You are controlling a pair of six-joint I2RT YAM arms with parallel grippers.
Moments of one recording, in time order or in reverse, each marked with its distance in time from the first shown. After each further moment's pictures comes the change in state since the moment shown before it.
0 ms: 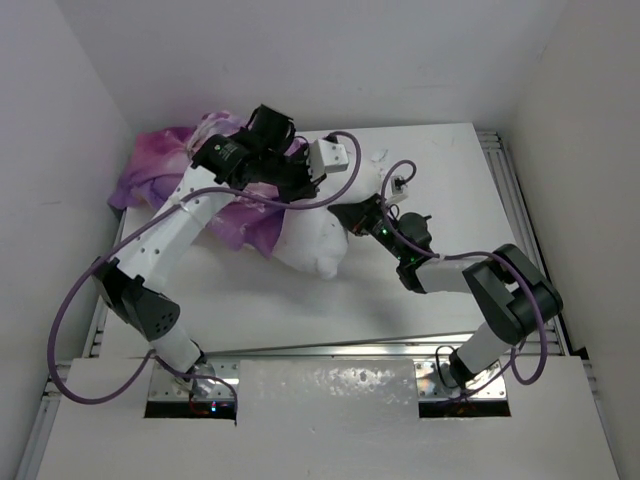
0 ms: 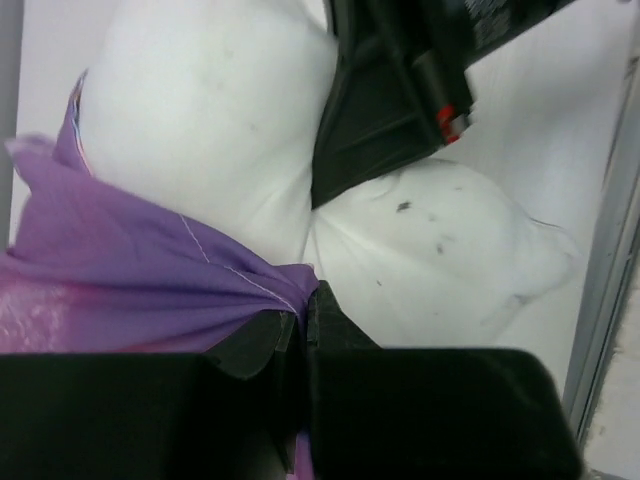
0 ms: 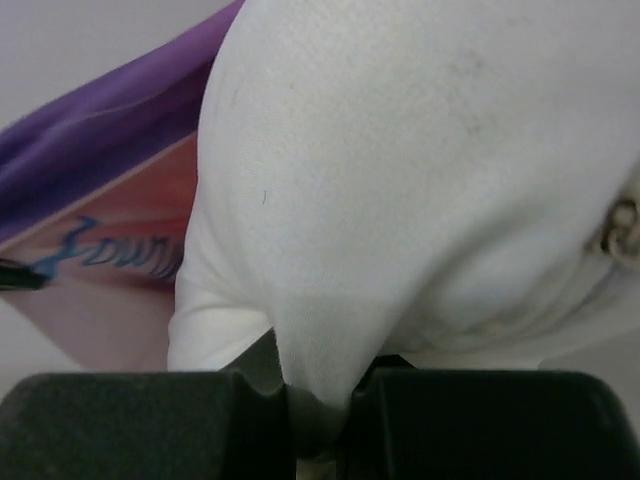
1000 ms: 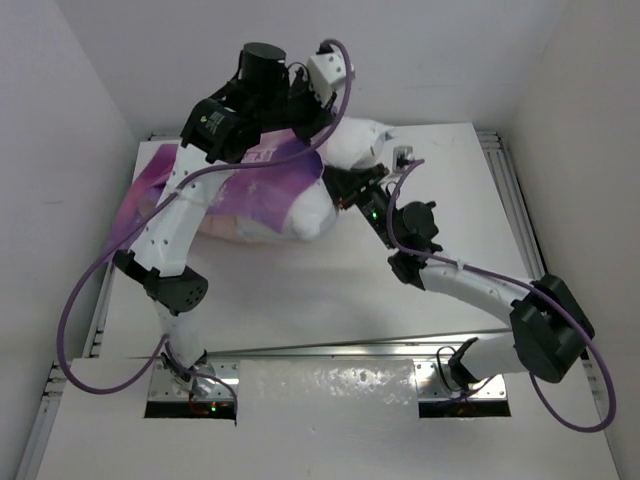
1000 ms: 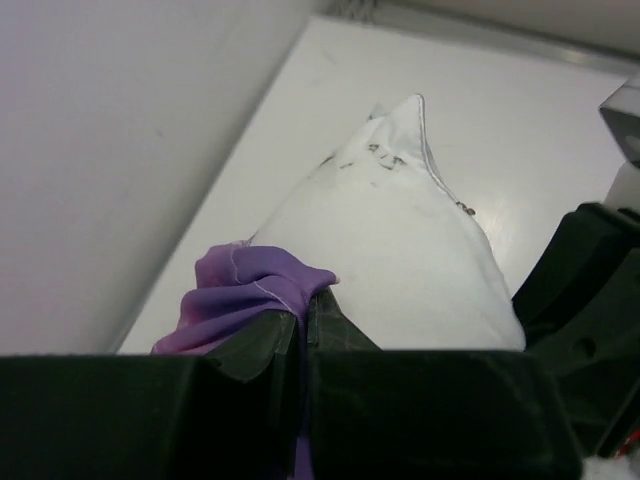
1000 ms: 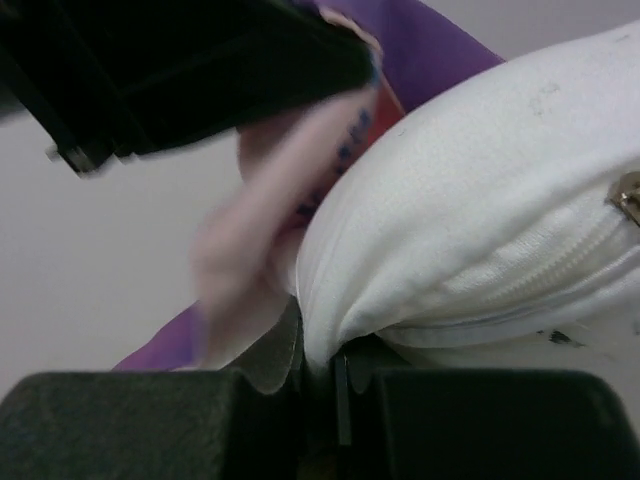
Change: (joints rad) left arm -0.007 0.237 0.624 0.053 -0.105 -0.286; right arm 0.192 -0.235 0.185 -0.109 0.276 -0.334
